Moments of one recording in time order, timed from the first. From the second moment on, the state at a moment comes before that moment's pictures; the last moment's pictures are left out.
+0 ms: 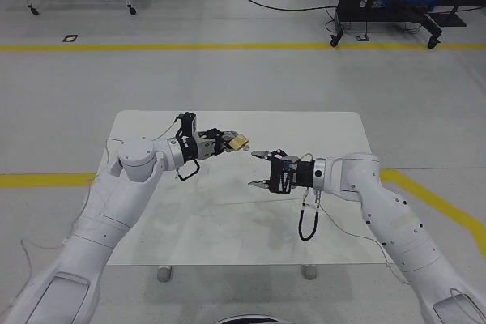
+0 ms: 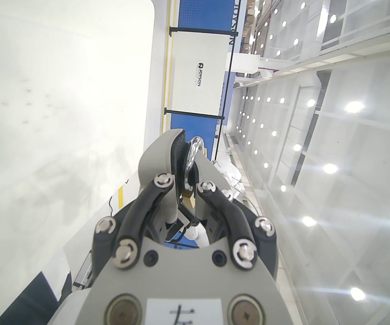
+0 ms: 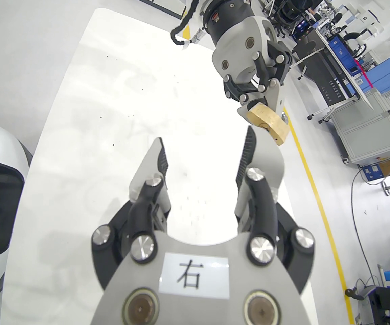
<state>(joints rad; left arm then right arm) 0.86 -1.17 -0.99 -1.22 -0.55 0.21 -0.83 -1.13 -1.08 1.09 -1.65 -1.53 -0.91 -0.04</state>
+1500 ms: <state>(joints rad) 0.93 -1.19 -1.01 -1.27 -0.43 0.17 -0.66 -0.99 -1.12 0.92 -1.54 -1.86 -0.61 -0.05</state>
